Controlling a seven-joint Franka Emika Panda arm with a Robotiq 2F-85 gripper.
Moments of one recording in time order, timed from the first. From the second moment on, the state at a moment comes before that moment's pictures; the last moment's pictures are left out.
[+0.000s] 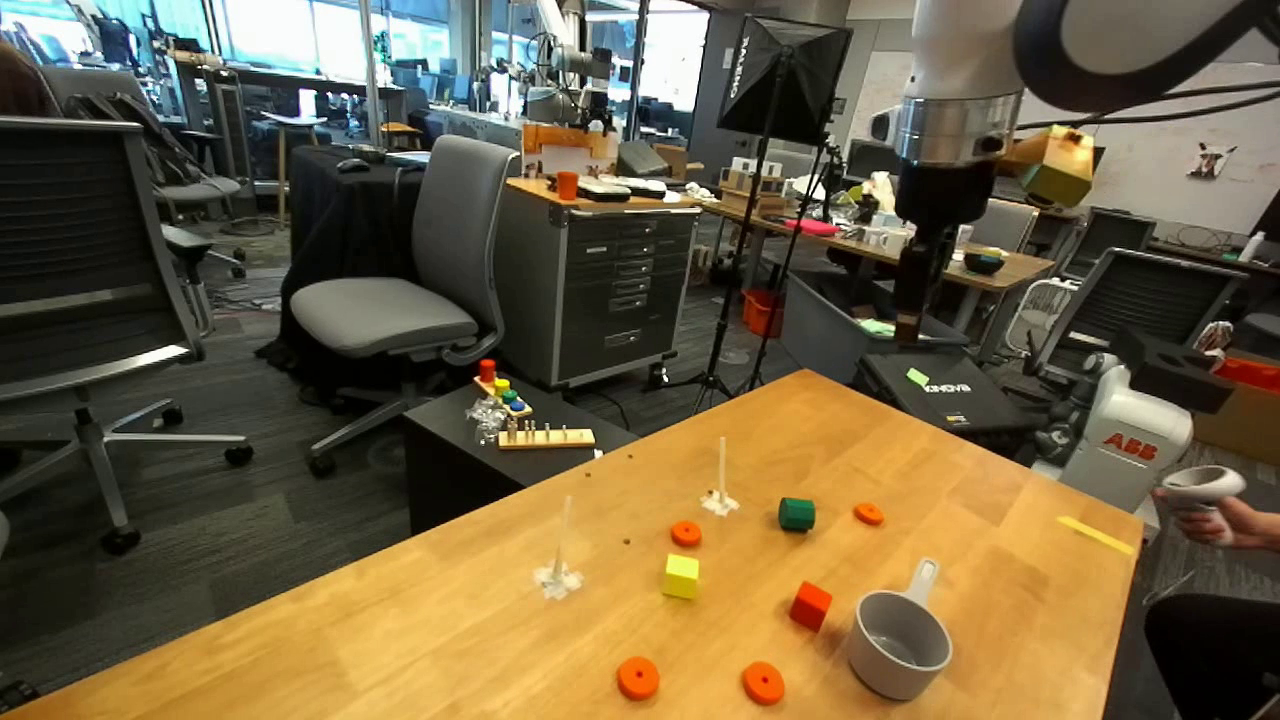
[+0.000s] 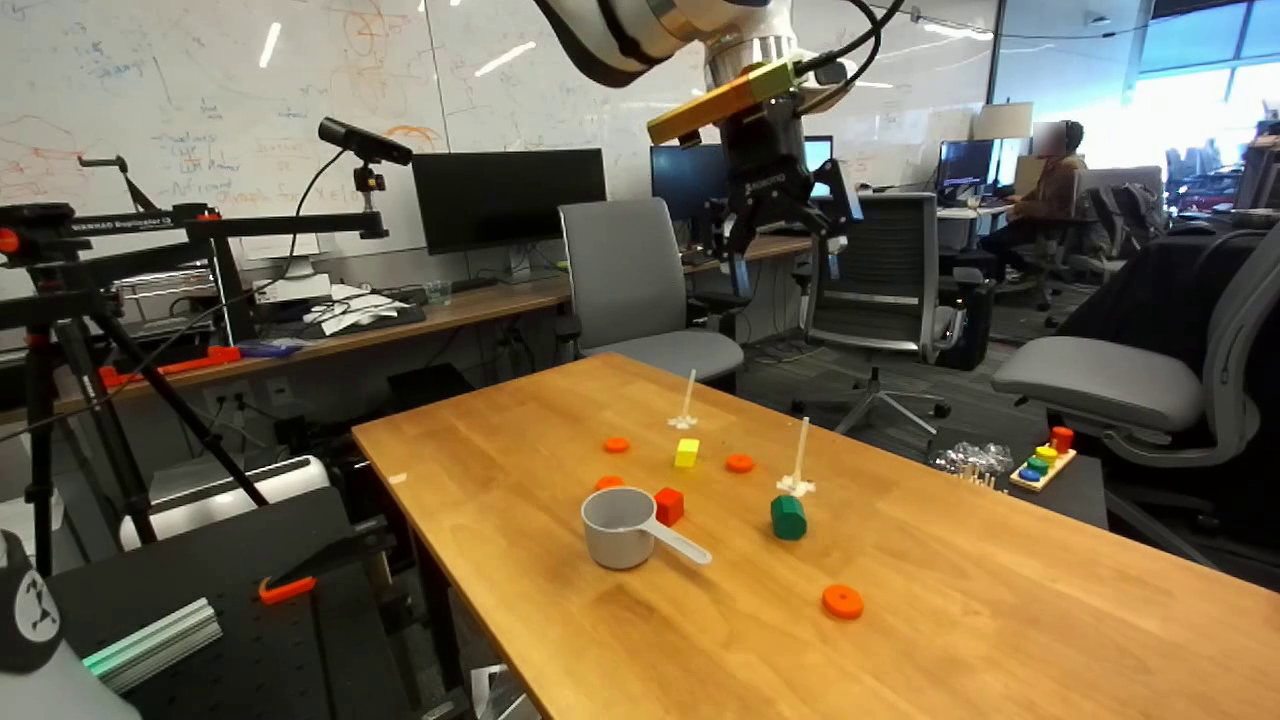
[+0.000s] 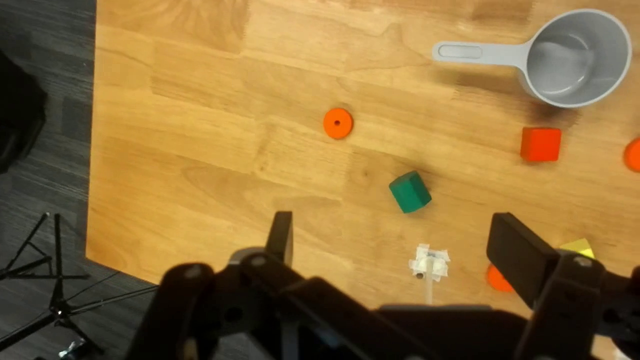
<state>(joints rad) -0.01 0.28 0.09 -1.92 -0.37 2.09 -0.02</state>
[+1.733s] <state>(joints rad) 0.08 0.69 0.03 -1.51 -0.38 1.99 -0.25</state>
